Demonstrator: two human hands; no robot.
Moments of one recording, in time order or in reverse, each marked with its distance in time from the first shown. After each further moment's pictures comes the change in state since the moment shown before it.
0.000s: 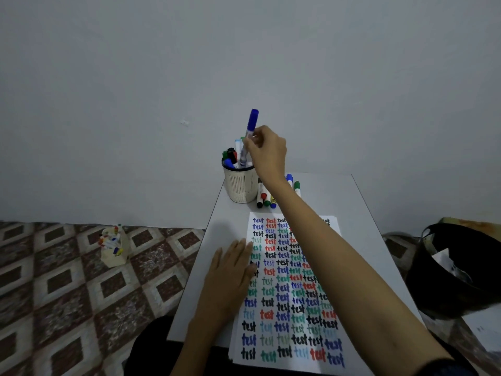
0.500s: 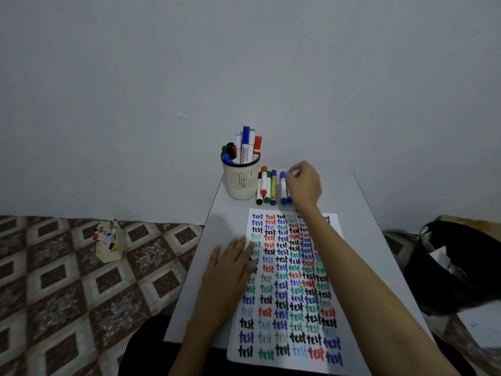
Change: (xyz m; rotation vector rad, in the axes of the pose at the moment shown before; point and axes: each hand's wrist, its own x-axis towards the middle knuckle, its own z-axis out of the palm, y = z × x) left_hand 0.007 -0.009 0.008 -0.004 -0.007 0.029; right_hand -0.026 0.102 -0.036 -0.365 0.036 0.319
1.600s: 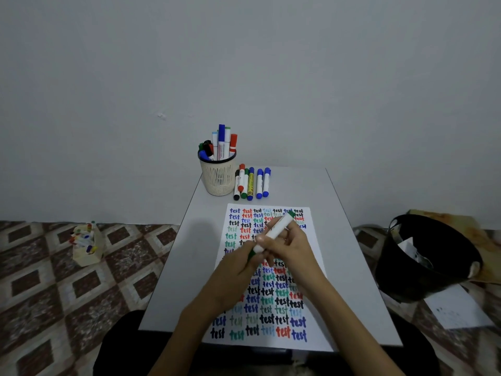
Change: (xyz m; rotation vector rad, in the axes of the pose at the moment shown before) left_hand -0.014 0.080 -0.035 -0.689 -0.009 0.129; right_hand -0.161 0.009 -0.116 0.820 -0.559 0.190
